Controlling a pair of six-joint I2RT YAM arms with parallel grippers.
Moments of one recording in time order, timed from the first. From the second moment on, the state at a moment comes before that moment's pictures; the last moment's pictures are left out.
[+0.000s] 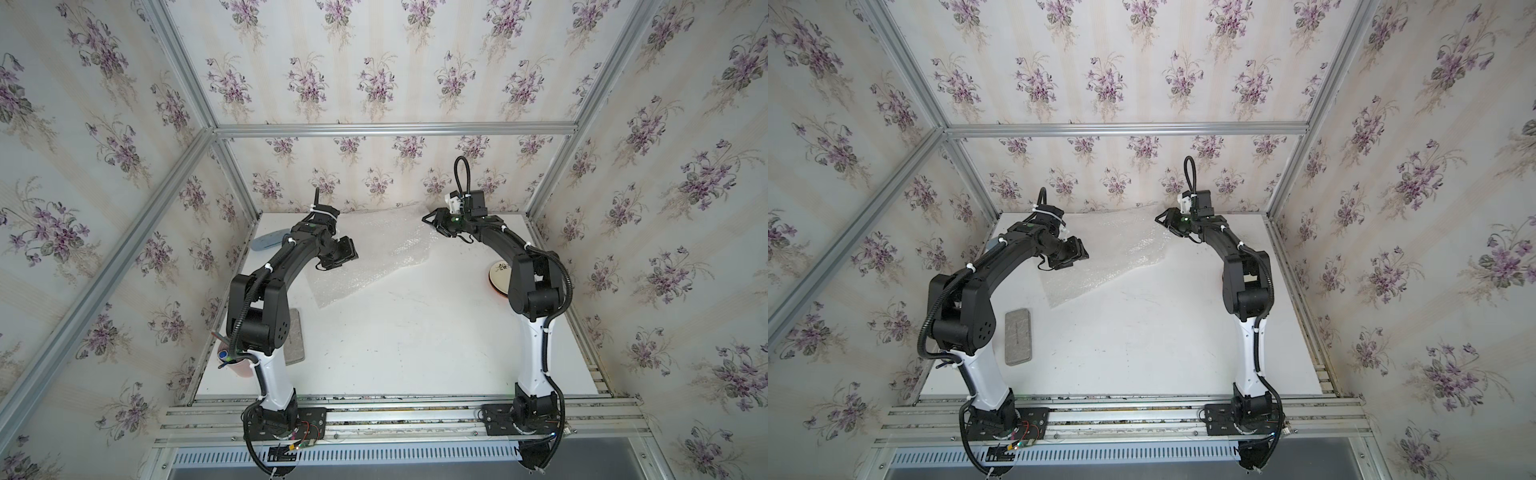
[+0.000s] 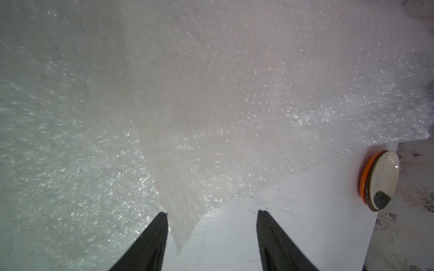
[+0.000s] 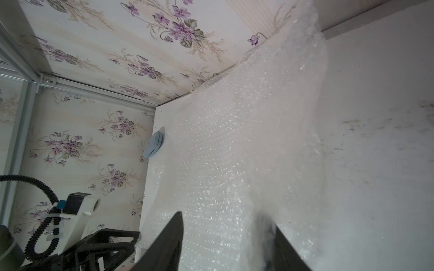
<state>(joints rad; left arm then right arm) -0.20 1.89 1.58 -0.80 0.24 -0.50 0.19 2.23 1.85 -0.31 -0.63 0.61</state>
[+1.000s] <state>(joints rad) -0.19 1.03 1.05 -0.98 0.03 -0.53 0.16 1.05 0.93 -0.33 -0.24 0.28</state>
